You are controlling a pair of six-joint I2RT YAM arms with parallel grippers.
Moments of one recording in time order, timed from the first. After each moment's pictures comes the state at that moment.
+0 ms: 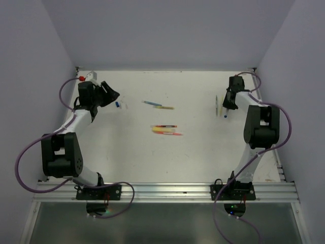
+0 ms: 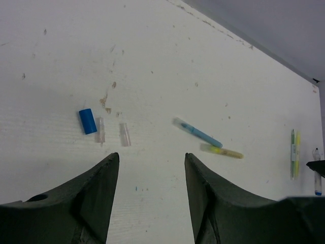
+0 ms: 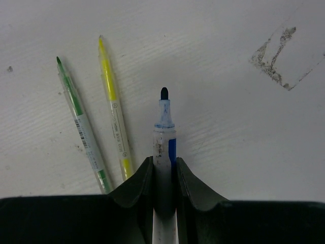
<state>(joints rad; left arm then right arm) 0.06 1.54 0.97 0.06 0.29 -0.52 -0.04 1.93 1.34 -0.37 0.22 0.27</state>
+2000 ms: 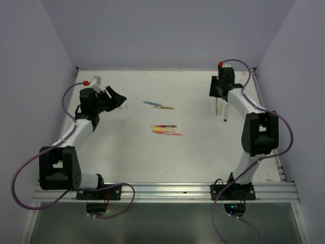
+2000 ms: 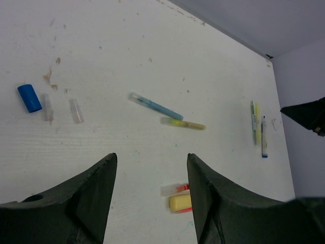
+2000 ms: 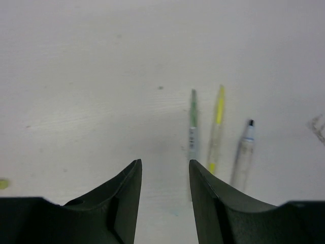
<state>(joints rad) 0.02 1.37 0.81 0.15 0.41 -0.58 0.09 1.82 1.37 -0.33 0.17 0.20</state>
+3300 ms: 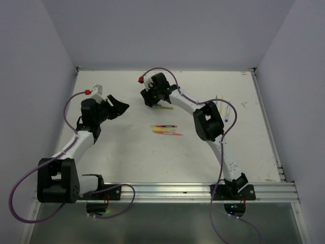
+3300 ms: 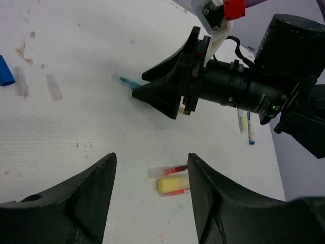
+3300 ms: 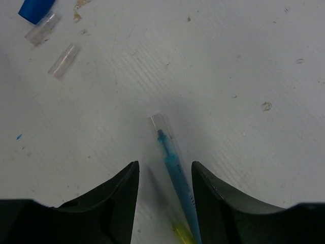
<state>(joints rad) -0.01 1.24 0.62 0.27 0.43 -0.64 0.62 2.50 2.14 -0.37 -0.25 -0.17</state>
